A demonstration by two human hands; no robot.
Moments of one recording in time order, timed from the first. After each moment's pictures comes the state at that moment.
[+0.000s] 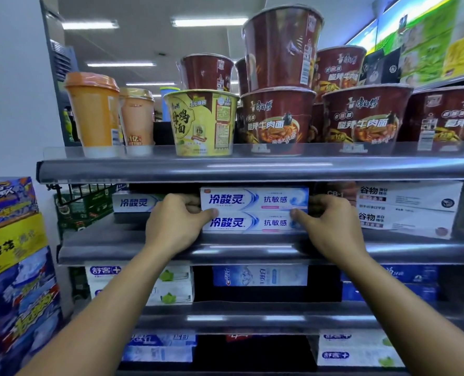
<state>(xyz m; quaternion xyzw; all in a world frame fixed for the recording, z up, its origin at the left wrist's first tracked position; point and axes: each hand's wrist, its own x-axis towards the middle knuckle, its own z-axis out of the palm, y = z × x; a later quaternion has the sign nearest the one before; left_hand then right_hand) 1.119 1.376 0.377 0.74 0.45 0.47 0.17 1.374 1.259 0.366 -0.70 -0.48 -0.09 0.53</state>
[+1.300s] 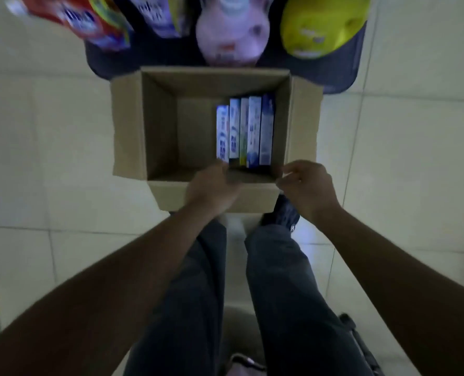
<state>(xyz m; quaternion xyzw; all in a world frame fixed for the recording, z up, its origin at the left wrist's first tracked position) 1.161 1.061 -0.541 0.59 0.62 -0.17 0.49 1.342 0.993 -0.512 -0.82 -0.24 0.50 0.12</state>
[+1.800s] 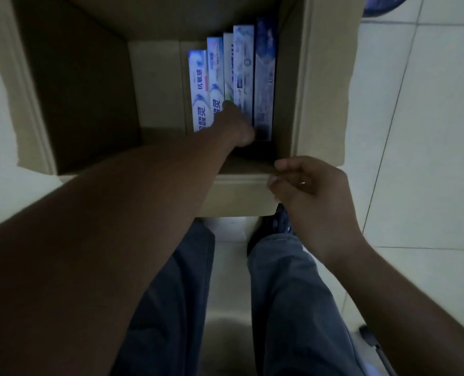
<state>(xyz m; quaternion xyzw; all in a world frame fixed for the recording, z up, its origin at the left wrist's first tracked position) 1.259 1.082 -0.783 0.51 0.64 -0.26 0.50 1.339 0.938 -0.621 -0.81 -0.16 0.52 0.23</state>
